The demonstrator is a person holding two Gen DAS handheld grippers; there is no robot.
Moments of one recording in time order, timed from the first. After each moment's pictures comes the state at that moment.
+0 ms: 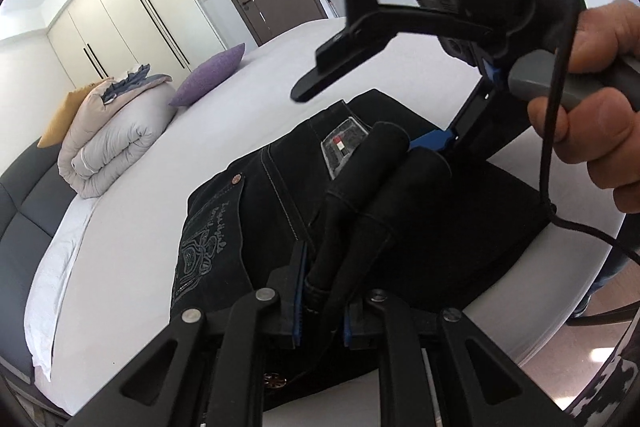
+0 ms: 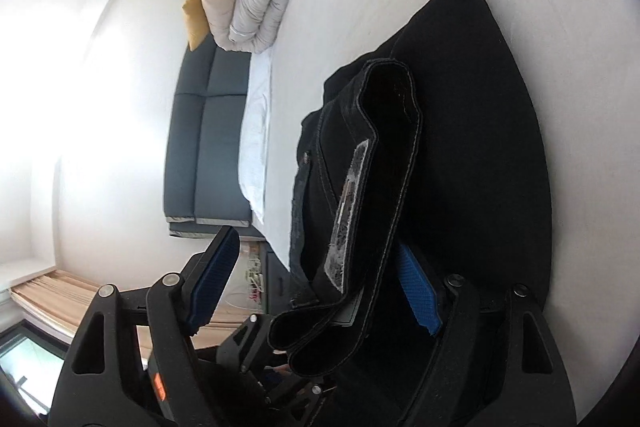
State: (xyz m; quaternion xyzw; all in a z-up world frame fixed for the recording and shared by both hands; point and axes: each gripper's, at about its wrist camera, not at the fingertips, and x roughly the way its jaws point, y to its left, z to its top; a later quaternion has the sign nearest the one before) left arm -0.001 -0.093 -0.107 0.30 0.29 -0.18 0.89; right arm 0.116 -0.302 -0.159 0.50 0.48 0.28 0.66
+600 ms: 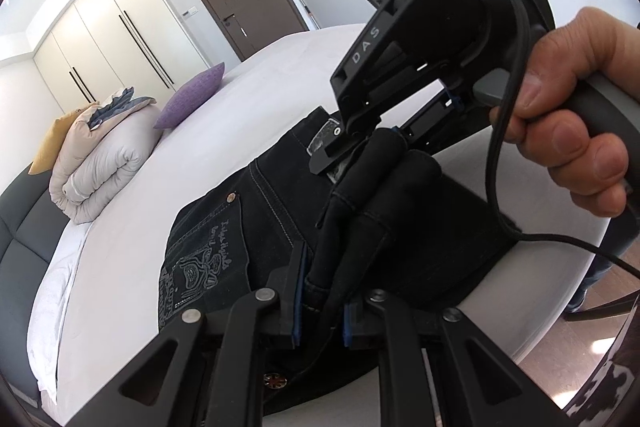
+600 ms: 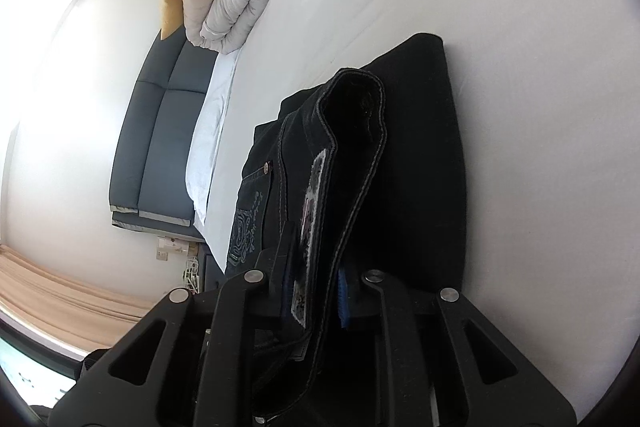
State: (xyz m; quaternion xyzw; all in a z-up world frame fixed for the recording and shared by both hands) left arm -0.019 -0.124 -0.103 0.31 0.27 -0.22 0.88; right arm 0.105 -0.320 -0.159 0.43 0.49 0.23 0.73
